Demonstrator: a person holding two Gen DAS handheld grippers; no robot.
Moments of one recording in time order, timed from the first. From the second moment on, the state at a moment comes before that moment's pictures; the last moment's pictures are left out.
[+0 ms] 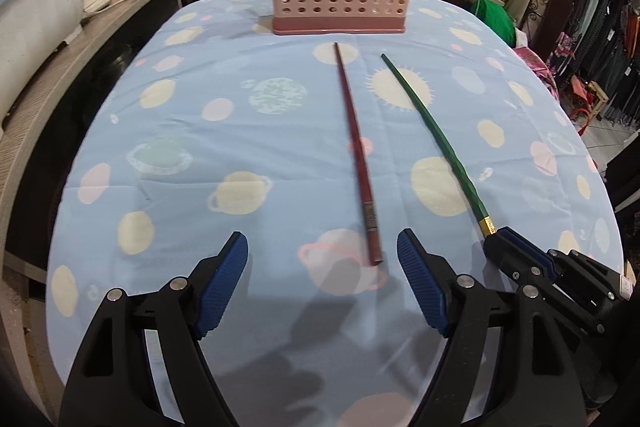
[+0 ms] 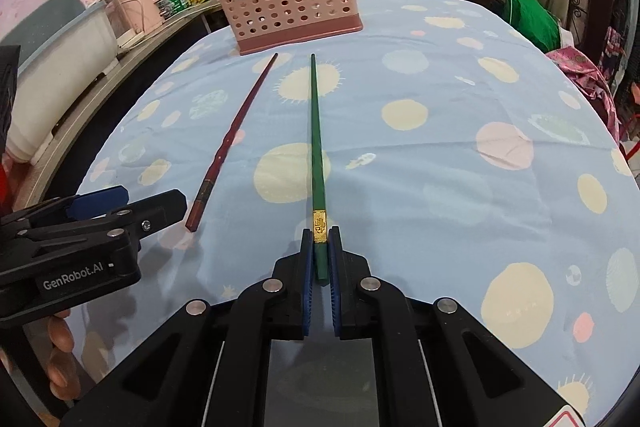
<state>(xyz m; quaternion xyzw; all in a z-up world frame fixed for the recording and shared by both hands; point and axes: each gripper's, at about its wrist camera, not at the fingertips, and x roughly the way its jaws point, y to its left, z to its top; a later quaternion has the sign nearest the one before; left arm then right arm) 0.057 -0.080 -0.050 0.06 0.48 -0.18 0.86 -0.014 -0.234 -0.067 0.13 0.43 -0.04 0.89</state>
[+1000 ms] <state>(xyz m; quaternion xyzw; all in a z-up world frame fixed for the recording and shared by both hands) 0.045 -0.091 -0.023 0.07 0.46 -0.20 0.86 -0.033 -0.230 -0.010 0.14 0.38 -0.01 0.91</state>
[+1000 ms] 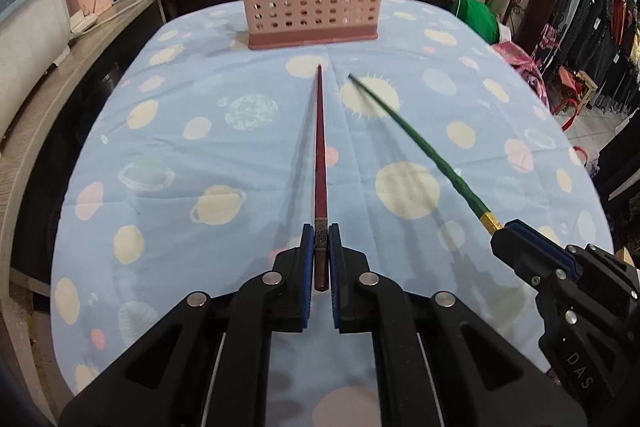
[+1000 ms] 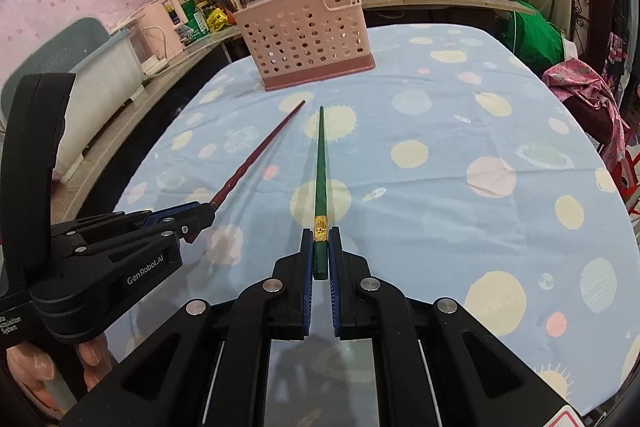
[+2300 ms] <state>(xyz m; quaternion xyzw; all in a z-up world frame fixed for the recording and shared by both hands) 0.199 -0.080 0.257 -0.04 0.24 -0.20 0.95 0.147 -0.291 0.246 0.14 0.12 -0.01 0.98</state>
